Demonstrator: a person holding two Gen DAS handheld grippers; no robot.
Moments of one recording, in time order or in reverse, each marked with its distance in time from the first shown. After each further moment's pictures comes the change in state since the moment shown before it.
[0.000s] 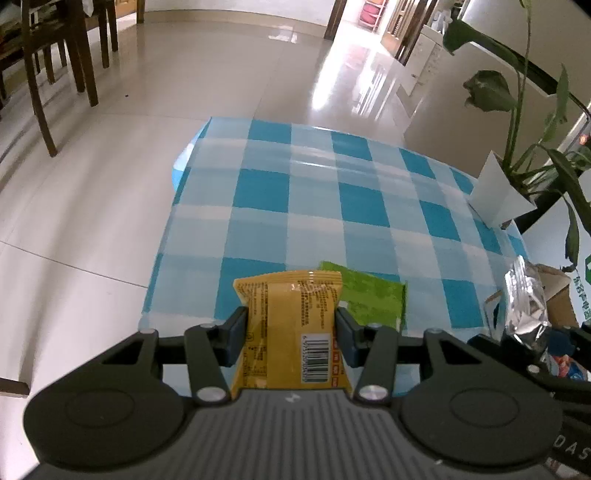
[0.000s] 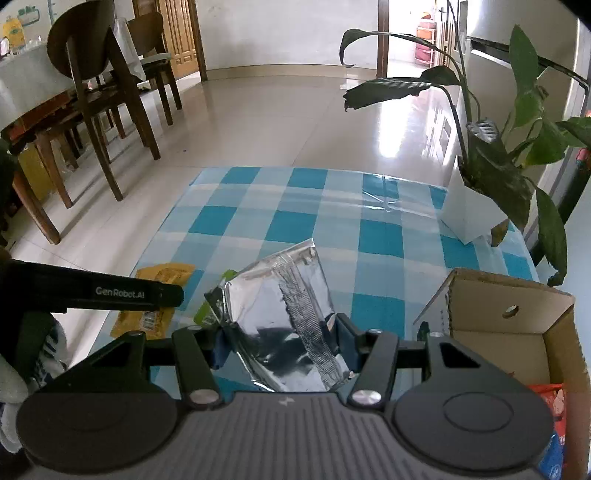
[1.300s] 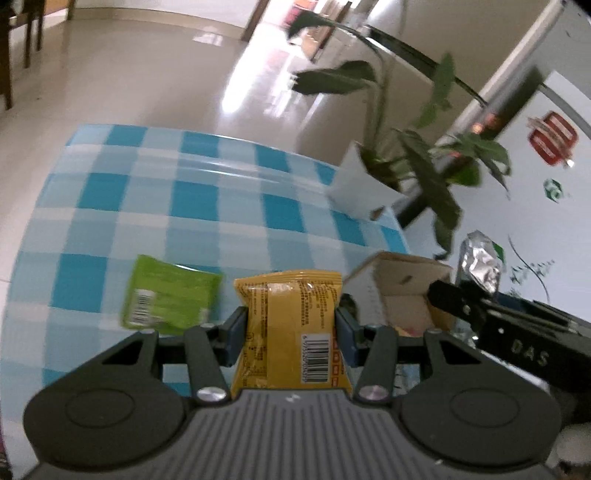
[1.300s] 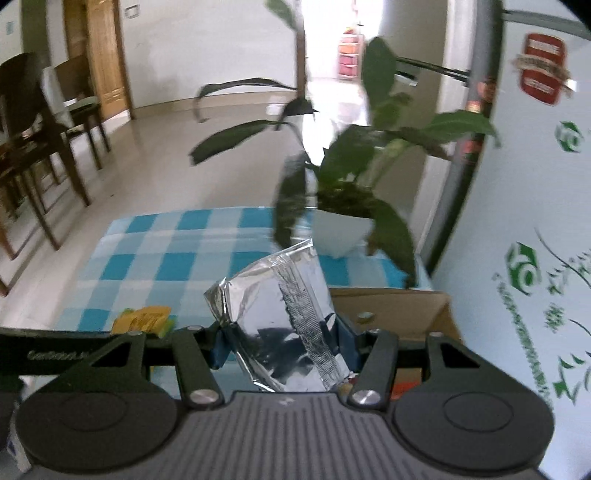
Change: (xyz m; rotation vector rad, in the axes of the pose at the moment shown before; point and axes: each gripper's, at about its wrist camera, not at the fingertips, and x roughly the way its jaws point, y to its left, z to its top) left arm -0.020 -0.100 -0.015 0.048 -0.013 -0.303; right arm -0.062 -0.093 0.000 0.145 -0.092 -0.208
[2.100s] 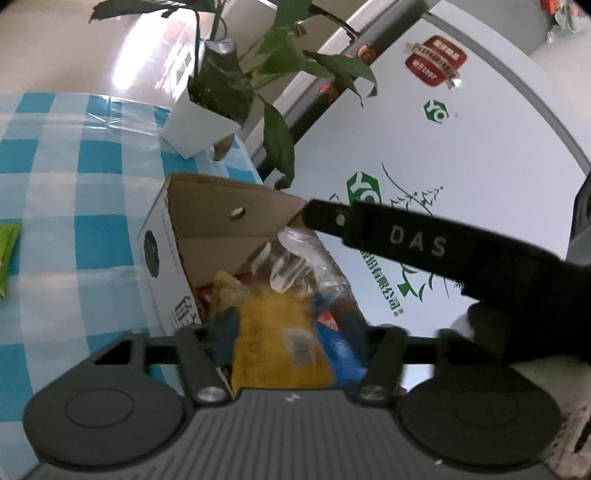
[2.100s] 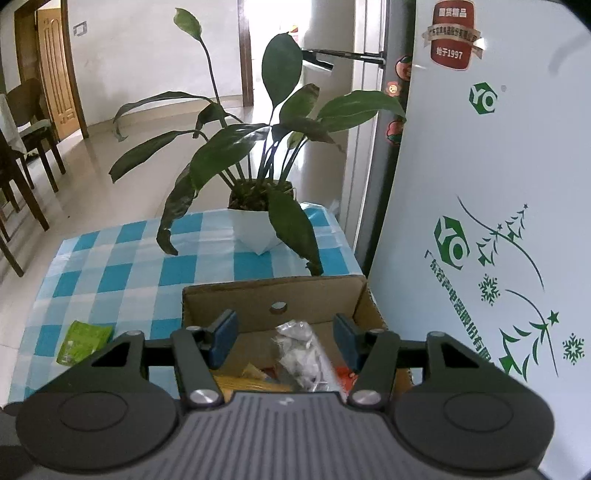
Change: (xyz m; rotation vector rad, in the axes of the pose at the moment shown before) left arm 0.037 -0.090 -0.045 0.102 0.087 -0.342; right arm -0.016 -0.057 -0.011 0.102 -0.013 -0.110
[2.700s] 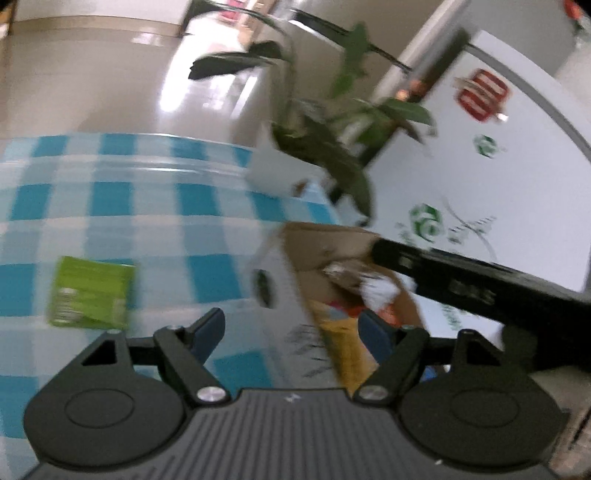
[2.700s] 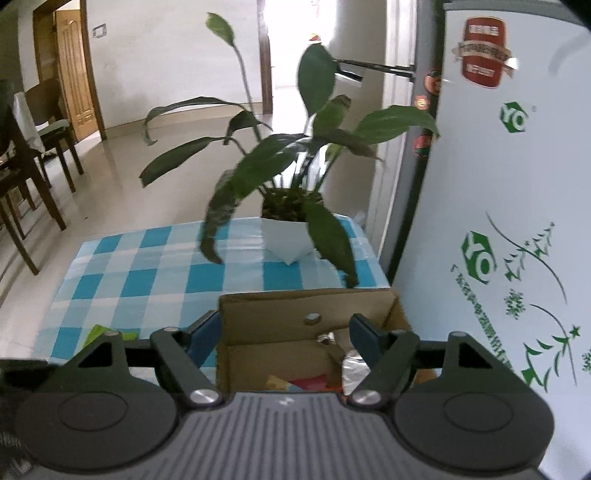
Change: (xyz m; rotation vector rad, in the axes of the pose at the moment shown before) left arm -0.059 0.044 0.022 0.003 -0.055 0.208; right arm 0.000 0.025 0.003 -0.034 -0.024 0.059
